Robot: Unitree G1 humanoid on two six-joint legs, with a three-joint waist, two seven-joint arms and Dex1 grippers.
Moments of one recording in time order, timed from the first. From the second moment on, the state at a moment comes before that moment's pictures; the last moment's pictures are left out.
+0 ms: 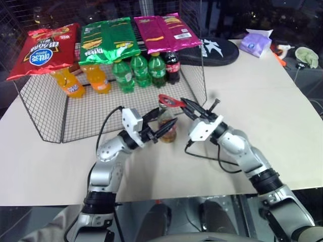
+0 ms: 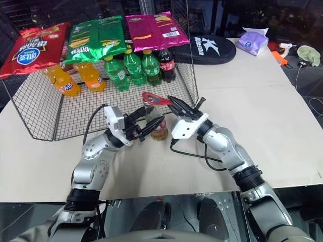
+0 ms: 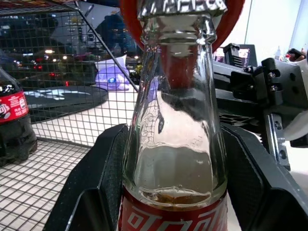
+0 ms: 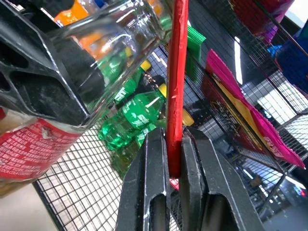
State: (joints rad) left arm -0.24 0.30 0.02 -0.06 -0.42 -0.02 -0.88; right arm -0.48 -0.32 0.34 0.13 -0.44 -0.53 0.21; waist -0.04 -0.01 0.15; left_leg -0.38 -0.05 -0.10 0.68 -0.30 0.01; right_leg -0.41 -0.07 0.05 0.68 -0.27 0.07
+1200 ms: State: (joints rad) left arm -0.23 0.29 0.03 -0.06 -0.42 -0.04 -0.88; right arm -0.53 -0.38 0.34 0.18 -0.42 -0.64 0.28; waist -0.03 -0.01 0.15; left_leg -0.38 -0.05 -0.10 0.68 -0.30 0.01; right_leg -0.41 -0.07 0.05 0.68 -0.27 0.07
